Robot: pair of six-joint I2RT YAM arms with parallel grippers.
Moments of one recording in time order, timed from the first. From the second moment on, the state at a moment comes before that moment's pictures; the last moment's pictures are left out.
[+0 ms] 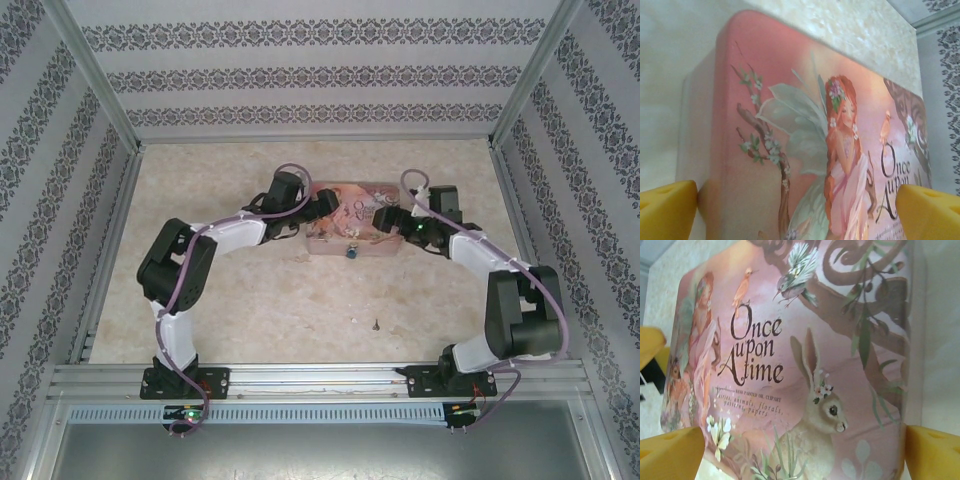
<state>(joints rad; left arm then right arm) -0.50 1.91 1.19 0.08 0.21 -0.86 0.12 1.47 0.80 -0.16 -0.53 0.47</state>
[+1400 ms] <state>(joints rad) -0.25 1.52 0.95 -0.01 0.25 -0.67 0.59 1.28 0.69 -0.21 -0.25 0.59</state>
